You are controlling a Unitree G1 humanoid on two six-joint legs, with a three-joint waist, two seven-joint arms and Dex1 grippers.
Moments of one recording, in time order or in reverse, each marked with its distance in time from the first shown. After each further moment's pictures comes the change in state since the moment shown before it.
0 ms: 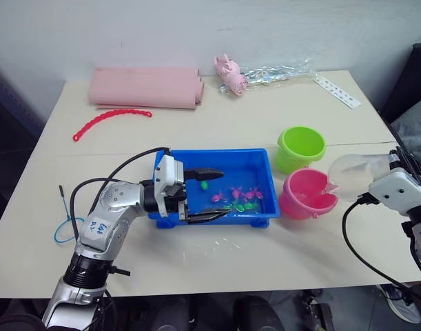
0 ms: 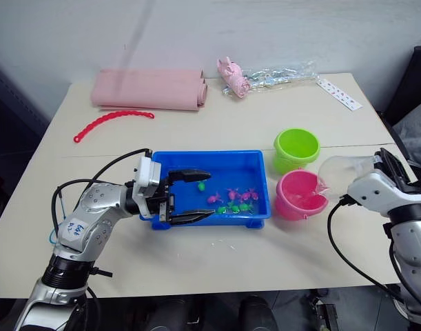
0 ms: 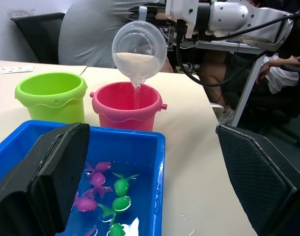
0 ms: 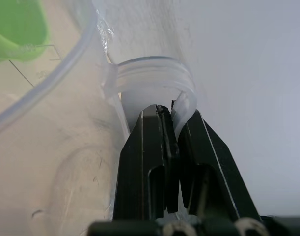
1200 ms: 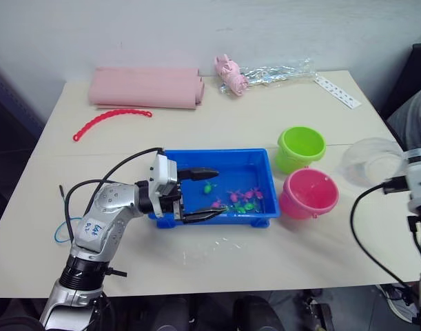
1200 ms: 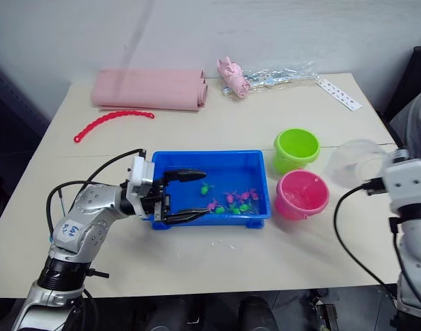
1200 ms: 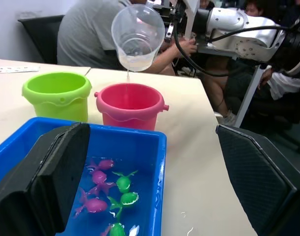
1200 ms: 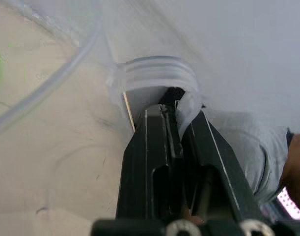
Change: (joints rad) left arm 0.018 0.013 0.053 0.000 -0.054 0.026 0.001; right arm -0.124 0.125 -0.151 0.080 0.355 0.159 0.025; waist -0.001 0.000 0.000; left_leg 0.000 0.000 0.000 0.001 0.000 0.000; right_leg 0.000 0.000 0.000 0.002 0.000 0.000
